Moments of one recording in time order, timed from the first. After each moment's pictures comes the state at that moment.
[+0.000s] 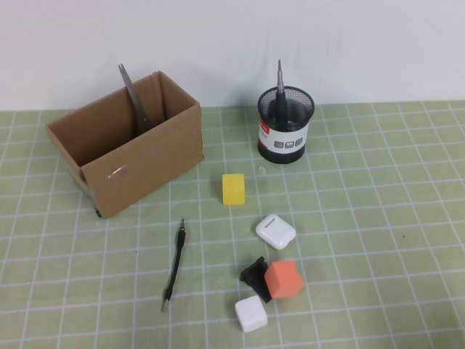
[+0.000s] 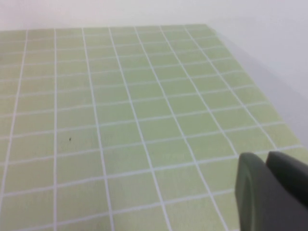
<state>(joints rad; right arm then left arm) -0.10 0.01 0.03 -0.14 0.33 0.14 -0.05 -0.01 0.03 0.02 0.35 0.04</state>
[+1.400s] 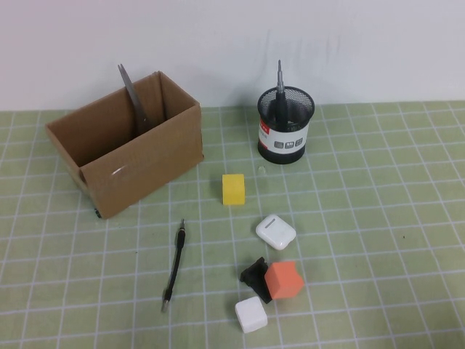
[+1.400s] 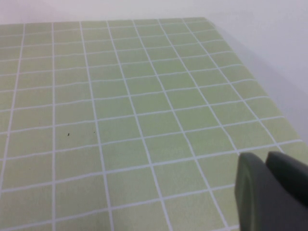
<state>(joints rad) -0.10 -0.01 0.03 -0.14 0.37 0.15 -0.05 -0.01 0.03 0.02 0.35 0.04</state>
